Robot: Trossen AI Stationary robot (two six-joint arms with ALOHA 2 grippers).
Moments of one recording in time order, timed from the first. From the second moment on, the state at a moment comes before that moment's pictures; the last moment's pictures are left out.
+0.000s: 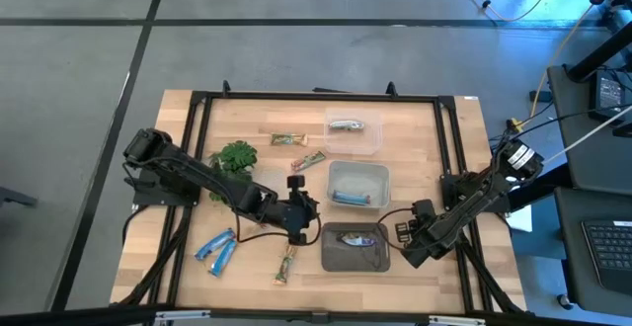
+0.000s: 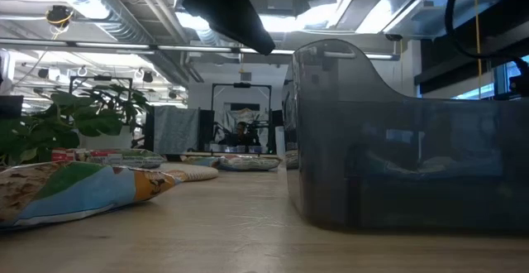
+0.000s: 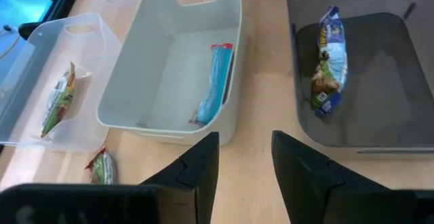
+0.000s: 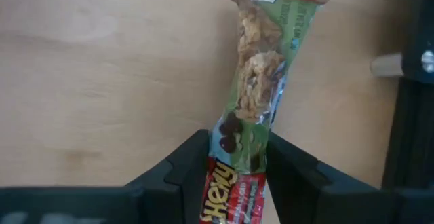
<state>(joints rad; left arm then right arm) -0.37 1.68 1.18 -0.32 -0.51 -0.15 0.78 1.64 0.77 -0.98 0.10 2.19</state>
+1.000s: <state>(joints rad) -0.40 1.68 1.18 -0.51 -0.84 -0.30 0.78 1.62 0.77 -1.10 0.42 2.01</state>
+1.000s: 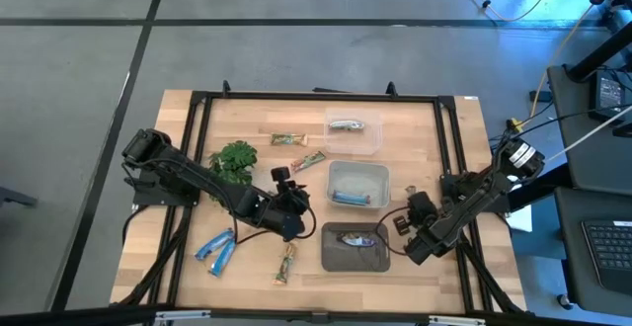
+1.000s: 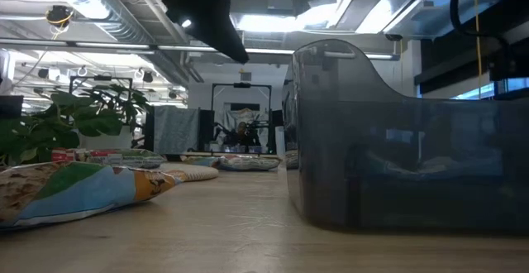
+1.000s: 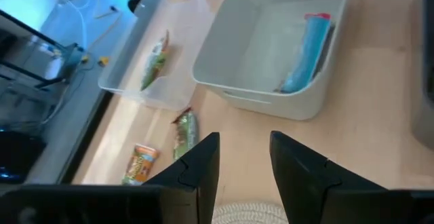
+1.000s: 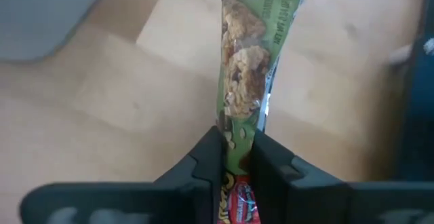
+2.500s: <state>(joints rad) -0.23 1.59 1.18 -0.73 -0.90 -0.31 -0.09 1.01 0.77 -0.46 0.58 0.08</state>
